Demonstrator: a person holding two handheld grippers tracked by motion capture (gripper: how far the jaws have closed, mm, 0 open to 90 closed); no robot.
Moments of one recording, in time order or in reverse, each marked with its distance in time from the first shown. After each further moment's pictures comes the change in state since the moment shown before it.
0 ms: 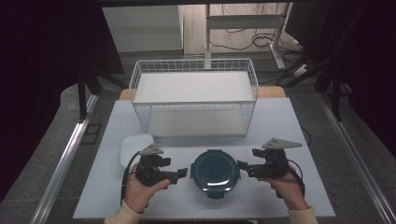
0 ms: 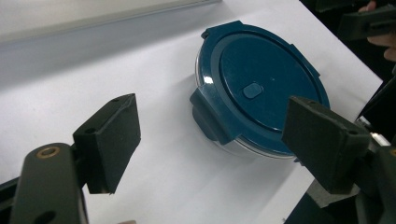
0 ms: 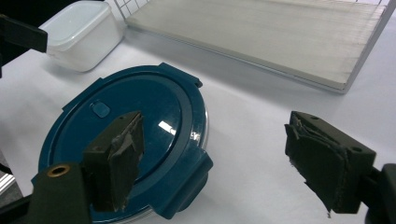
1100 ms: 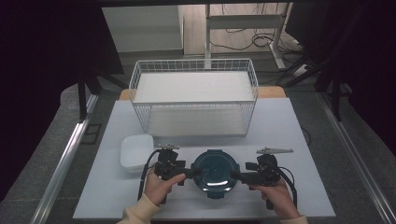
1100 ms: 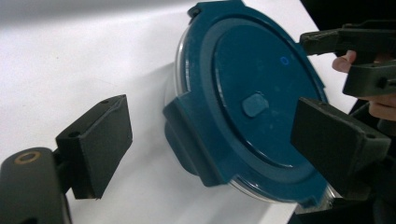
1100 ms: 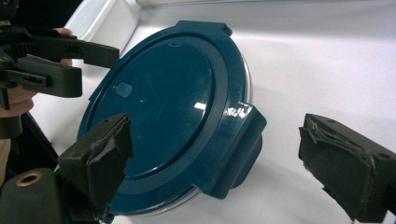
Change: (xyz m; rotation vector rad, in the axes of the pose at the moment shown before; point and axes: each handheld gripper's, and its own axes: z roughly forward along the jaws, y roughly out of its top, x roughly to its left) left arm 0.006 0.005 0.059 0.087 -0.111 -0.142; right arm 0.007 -0.026 0.023 0.093 0.116 0.263
